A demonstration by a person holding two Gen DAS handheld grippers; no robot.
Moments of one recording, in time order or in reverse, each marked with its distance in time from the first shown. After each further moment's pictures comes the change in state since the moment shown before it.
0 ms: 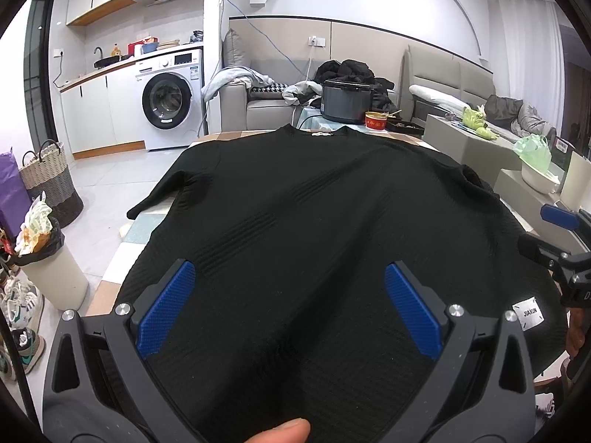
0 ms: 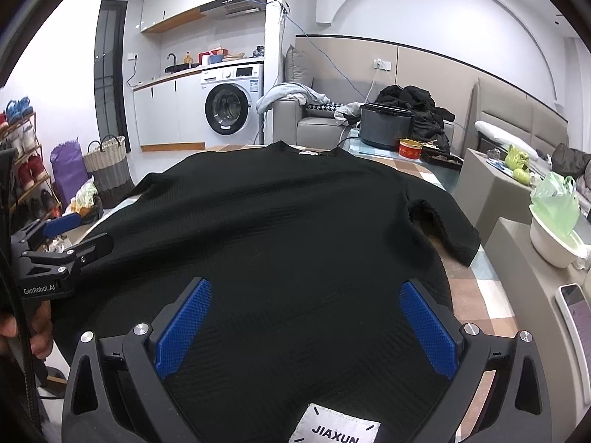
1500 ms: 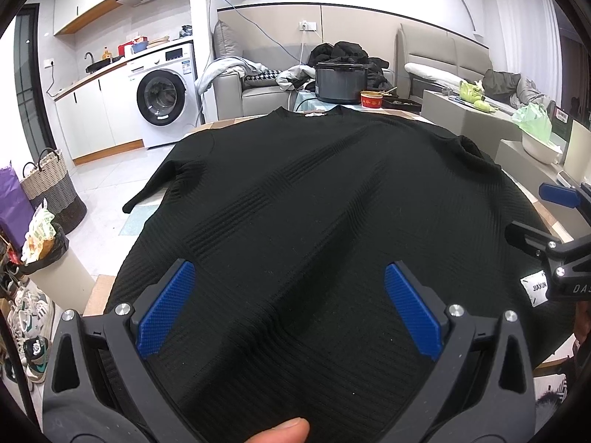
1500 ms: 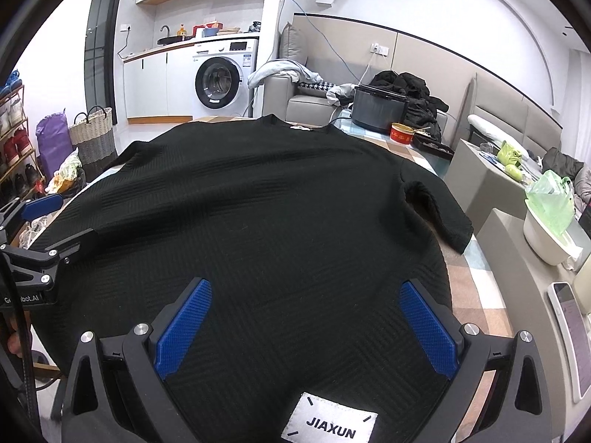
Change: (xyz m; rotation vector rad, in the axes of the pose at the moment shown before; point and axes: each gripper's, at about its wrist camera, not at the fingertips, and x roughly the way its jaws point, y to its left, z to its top) left arm -0.001 -0.018 -0.008 0.064 0.055 0.014; right arm 0.019 0.013 -0.008 -0.048 0.090 -0.073
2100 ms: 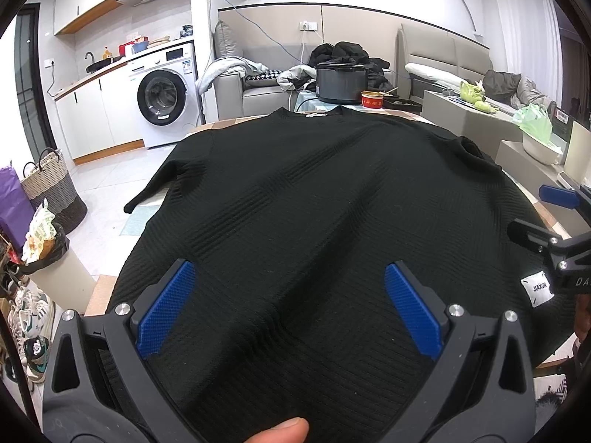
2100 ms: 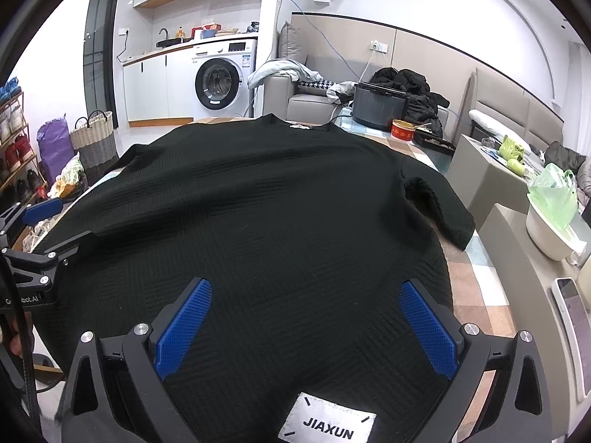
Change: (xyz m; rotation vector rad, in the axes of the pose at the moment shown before) left arm 0.001 0.000 0.000 -0.003 -0.002 0.005; right arm 0.001 -0.007 -0.002 0.024 0.004 0.019
